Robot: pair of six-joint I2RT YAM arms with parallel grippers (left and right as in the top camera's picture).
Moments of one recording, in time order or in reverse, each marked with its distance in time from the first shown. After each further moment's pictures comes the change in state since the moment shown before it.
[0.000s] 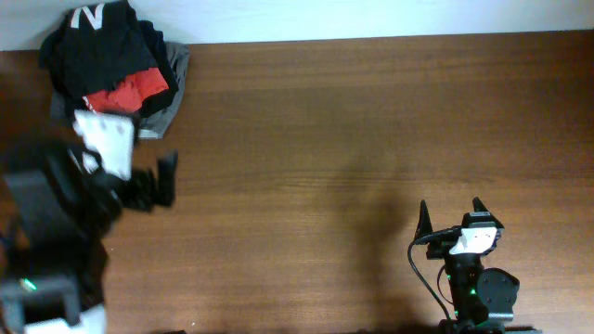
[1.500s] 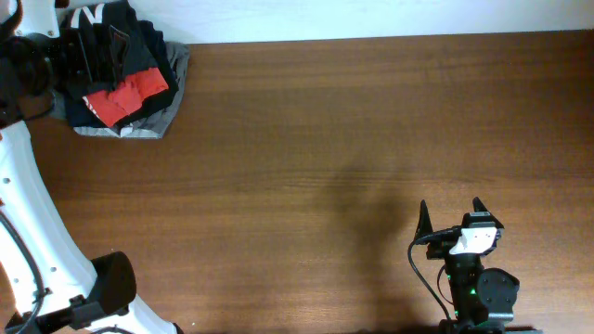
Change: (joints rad) left arm 0.109 0.901 1.376 -0.579 0.143 -0.074; right arm 0.000 0.001 0.000 0.001 0.000 0.000
